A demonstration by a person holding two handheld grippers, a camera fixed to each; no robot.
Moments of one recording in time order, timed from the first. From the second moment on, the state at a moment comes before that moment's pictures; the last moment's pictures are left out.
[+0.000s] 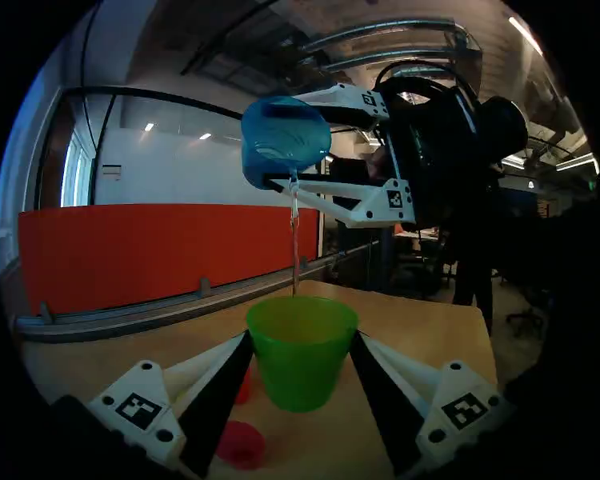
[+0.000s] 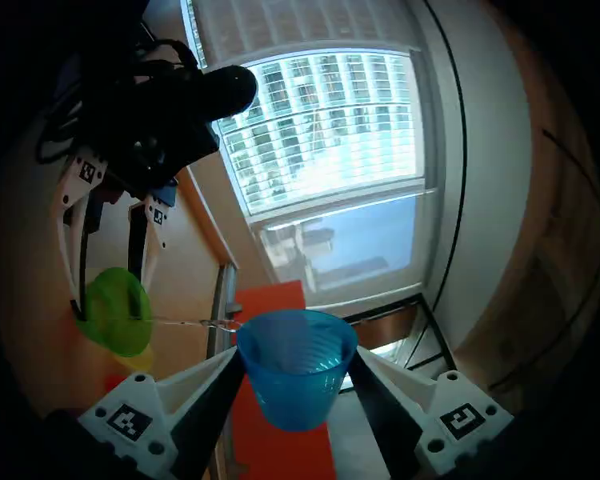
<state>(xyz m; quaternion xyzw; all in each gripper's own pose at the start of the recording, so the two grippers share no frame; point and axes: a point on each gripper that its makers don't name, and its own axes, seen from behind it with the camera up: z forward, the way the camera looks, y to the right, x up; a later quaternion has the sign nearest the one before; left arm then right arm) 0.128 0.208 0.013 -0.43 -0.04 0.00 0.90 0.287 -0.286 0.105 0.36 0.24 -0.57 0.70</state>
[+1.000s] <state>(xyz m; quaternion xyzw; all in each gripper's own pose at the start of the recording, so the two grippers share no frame) 0.132 0.208 0.012 -0.44 -0.03 0.00 0.90 0.288 -0.293 0.103 0.35 0.26 -0.60 0.67</state>
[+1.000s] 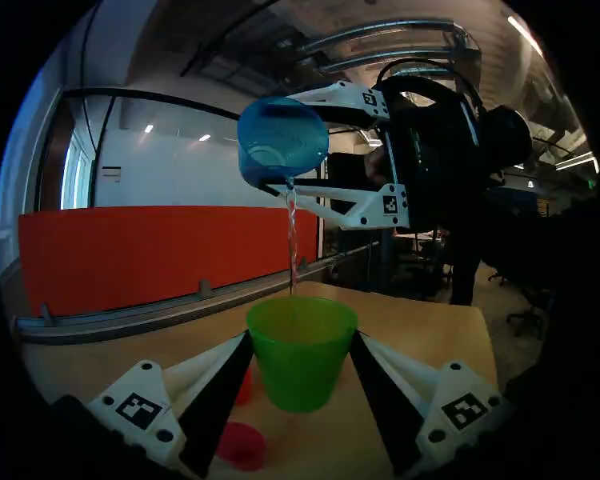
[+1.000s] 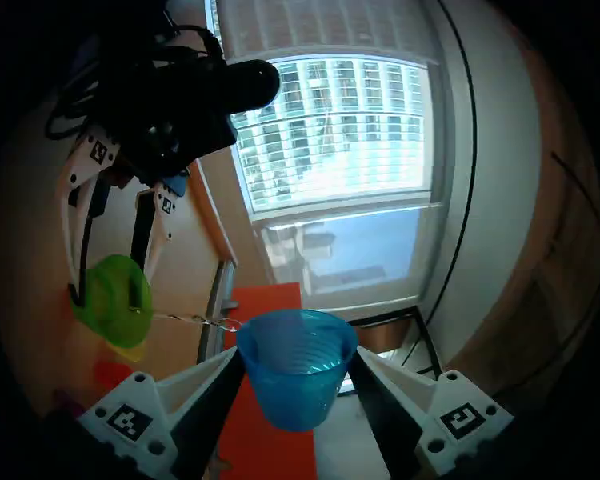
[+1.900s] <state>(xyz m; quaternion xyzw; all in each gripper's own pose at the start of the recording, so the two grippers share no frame) 0.132 0.209 0.015 -0.43 -0.03 0.00 0.90 0.292 -0.299 0.106 0.33 0.28 -0.63 0.65</state>
